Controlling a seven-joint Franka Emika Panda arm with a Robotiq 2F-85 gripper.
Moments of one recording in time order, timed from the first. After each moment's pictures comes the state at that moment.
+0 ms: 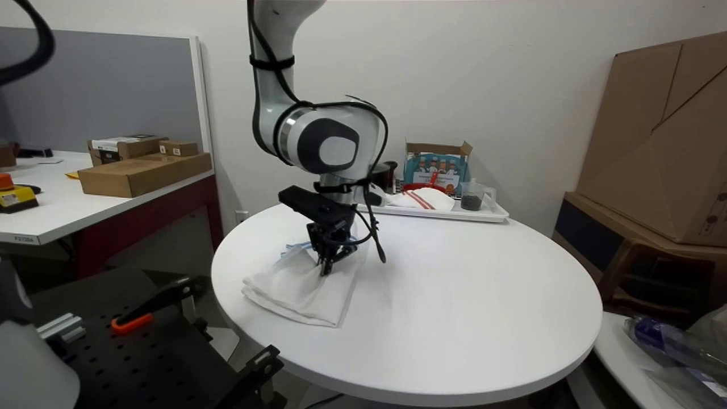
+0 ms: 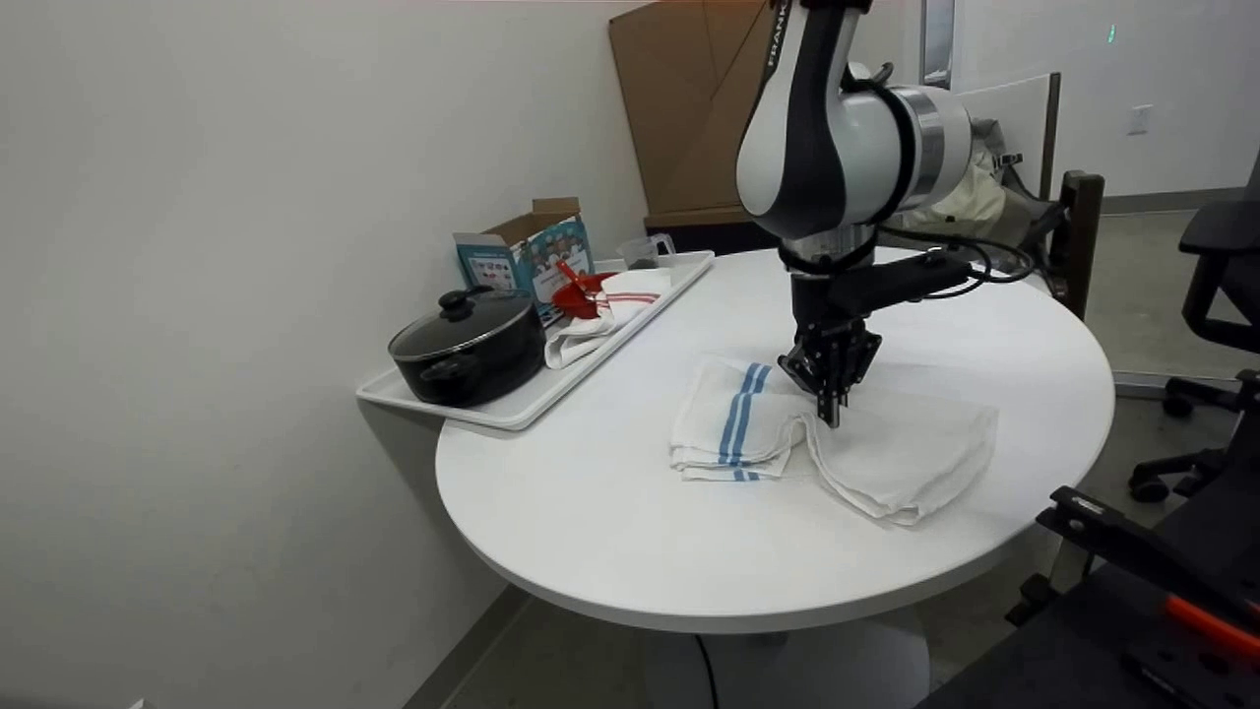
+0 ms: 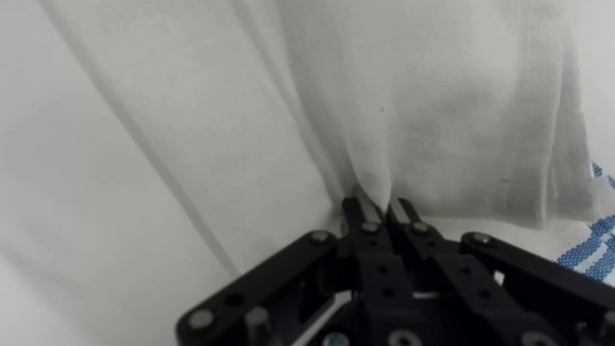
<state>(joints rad) -0.09 0.57 0.15 -2.35 0.14 2.81 -0.11</state>
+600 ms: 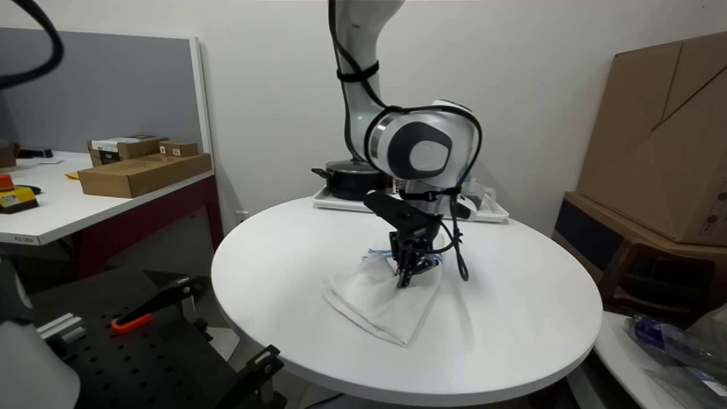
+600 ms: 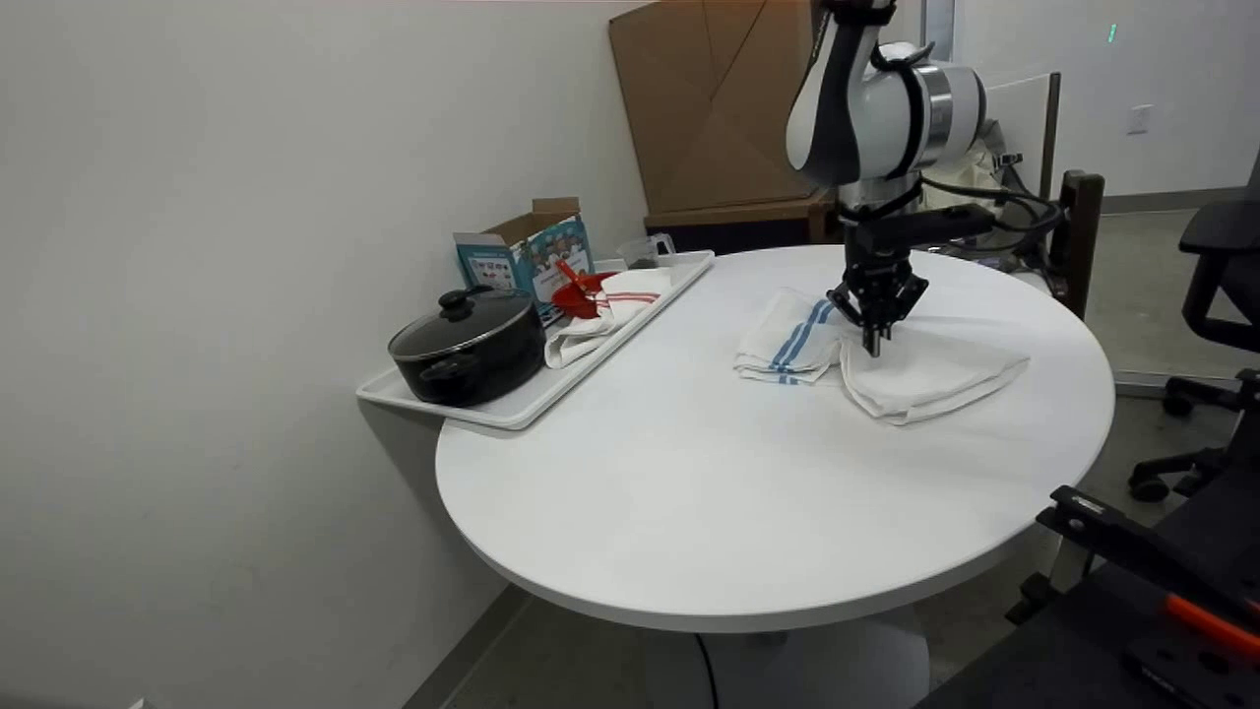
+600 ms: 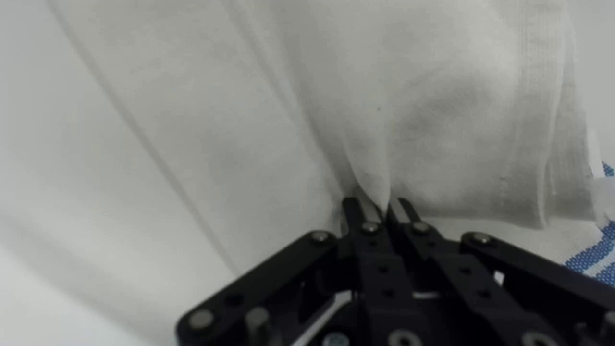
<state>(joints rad) -0.20 0.68 0.00 -2.05 0.18 2.61 -0.03</state>
